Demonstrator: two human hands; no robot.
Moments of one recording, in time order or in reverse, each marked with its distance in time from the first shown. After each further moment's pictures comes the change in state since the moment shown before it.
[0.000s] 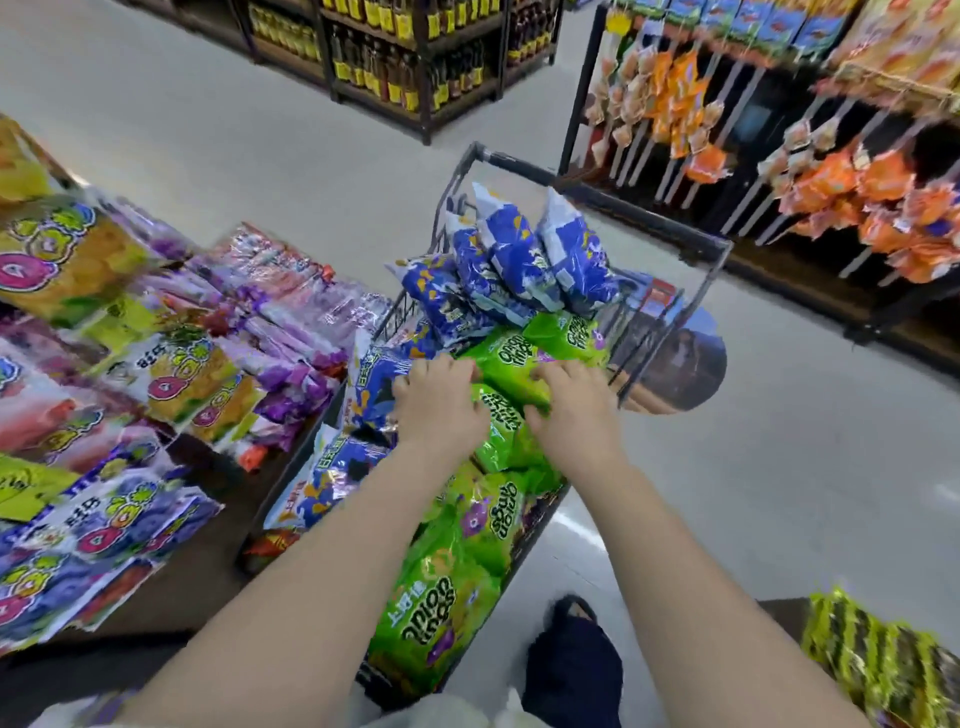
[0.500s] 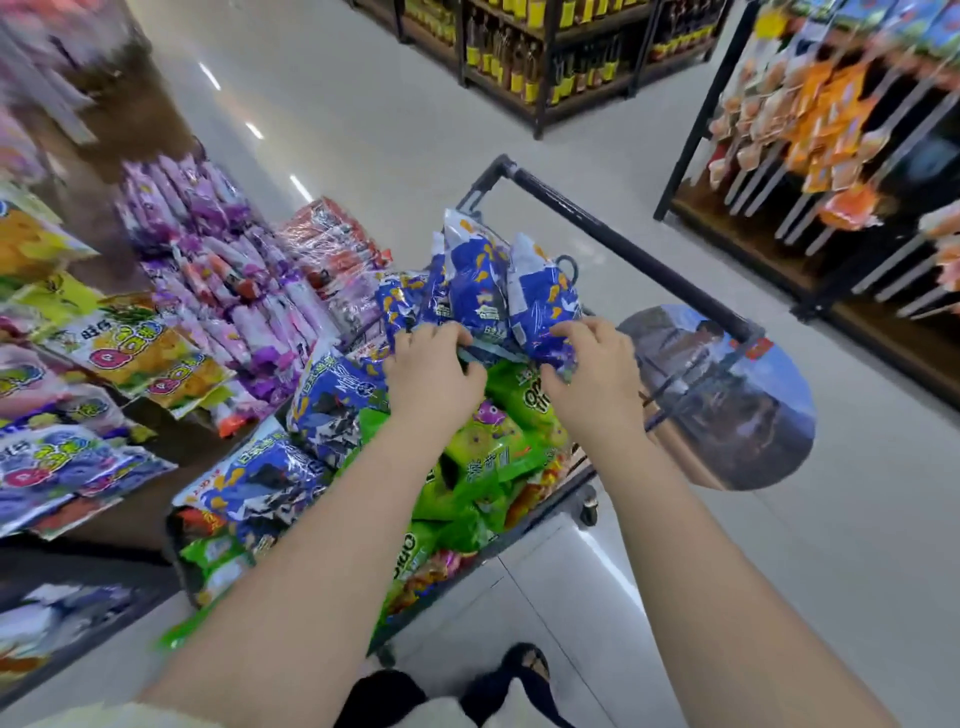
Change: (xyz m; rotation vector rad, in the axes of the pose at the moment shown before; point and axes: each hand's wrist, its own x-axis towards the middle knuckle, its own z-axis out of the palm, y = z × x) left_hand 0.107 0.126 0.013 -0.144 0.154 -0.402; right_hand 0.154 0.132 -0.047 0.286 -0.052 -0.205
